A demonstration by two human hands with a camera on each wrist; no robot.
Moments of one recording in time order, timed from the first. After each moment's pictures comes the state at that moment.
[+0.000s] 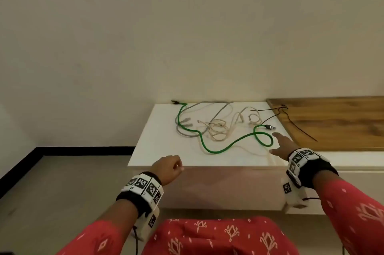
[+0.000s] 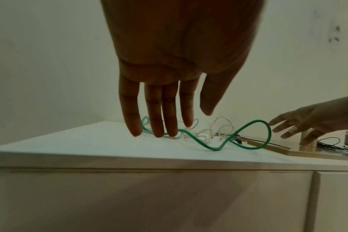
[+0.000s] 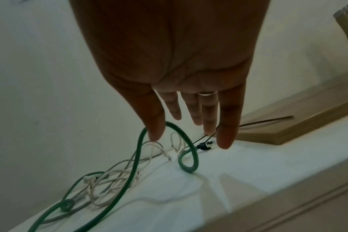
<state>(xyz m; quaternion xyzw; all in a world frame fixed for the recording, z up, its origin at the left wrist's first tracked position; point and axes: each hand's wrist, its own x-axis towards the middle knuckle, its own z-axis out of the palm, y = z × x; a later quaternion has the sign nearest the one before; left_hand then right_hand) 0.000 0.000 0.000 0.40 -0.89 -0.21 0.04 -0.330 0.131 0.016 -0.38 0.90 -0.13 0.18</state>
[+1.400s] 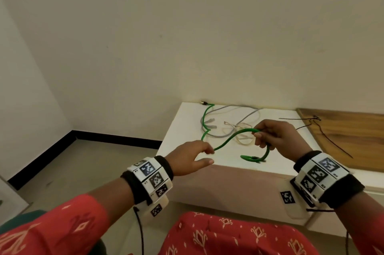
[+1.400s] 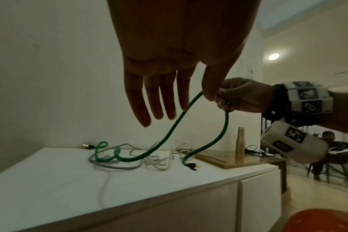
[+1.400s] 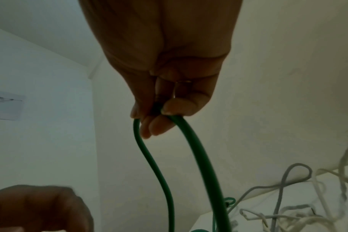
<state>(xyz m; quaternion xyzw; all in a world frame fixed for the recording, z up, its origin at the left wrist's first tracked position) 0.036 0.029 0.070 0.25 -0.93 -0.23 0.11 -0.202 0.125 0.100 -0.61 0.64 -0.43 0.20</state>
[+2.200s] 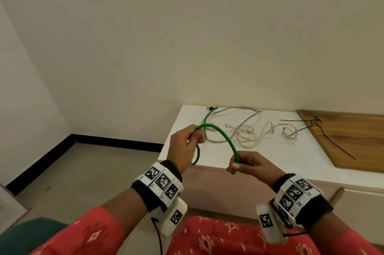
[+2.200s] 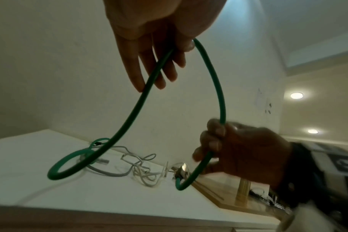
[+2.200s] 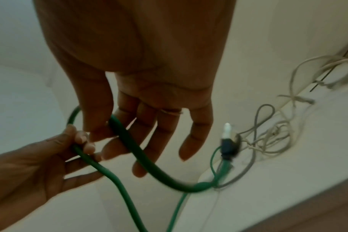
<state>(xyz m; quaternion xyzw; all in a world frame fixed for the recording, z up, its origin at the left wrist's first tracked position) 0.032 0.027 0.075 0.33 -0.73 -0.37 0.47 -0.160 0.115 0.045 -0.62 0.53 -0.39 0.42</state>
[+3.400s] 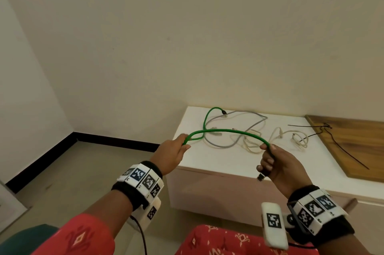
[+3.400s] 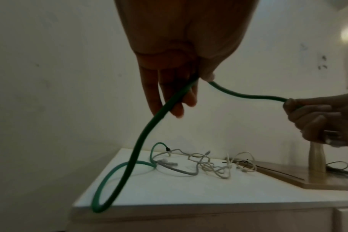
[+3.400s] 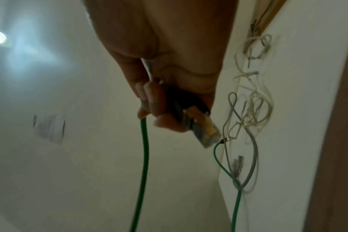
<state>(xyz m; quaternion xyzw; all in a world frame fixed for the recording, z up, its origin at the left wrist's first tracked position) 0.084 -0.022 0.057 0.36 -0.89 -0.19 0.22 -0.161 0.114 0.051 -0.27 0.43 -0.70 0.49</state>
